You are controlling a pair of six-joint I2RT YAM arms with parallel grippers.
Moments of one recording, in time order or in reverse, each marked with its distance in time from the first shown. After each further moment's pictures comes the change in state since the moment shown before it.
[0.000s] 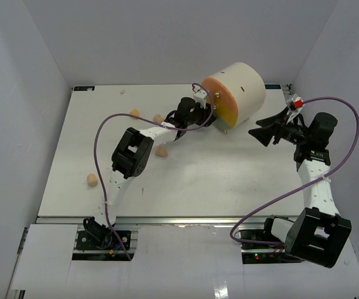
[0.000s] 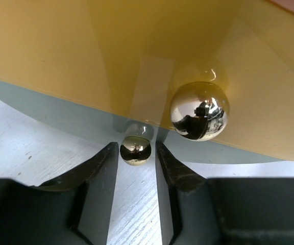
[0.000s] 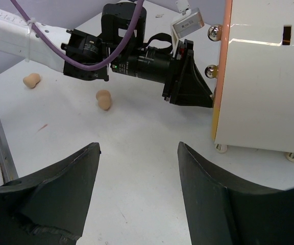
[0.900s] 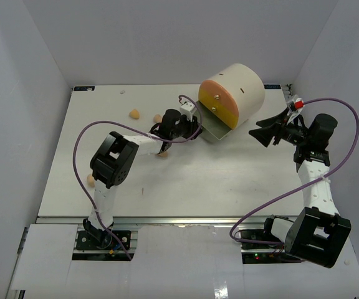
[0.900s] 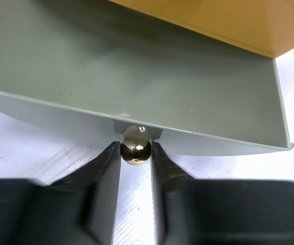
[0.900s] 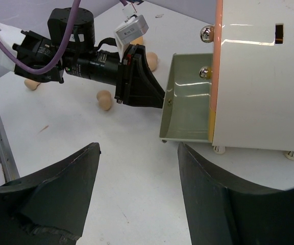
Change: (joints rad) left arm 0.012 -0.330 -0.521 0.135 0.011 0.046; right arm -0.007 0.000 -0.018 0.028 -0.003 0.025
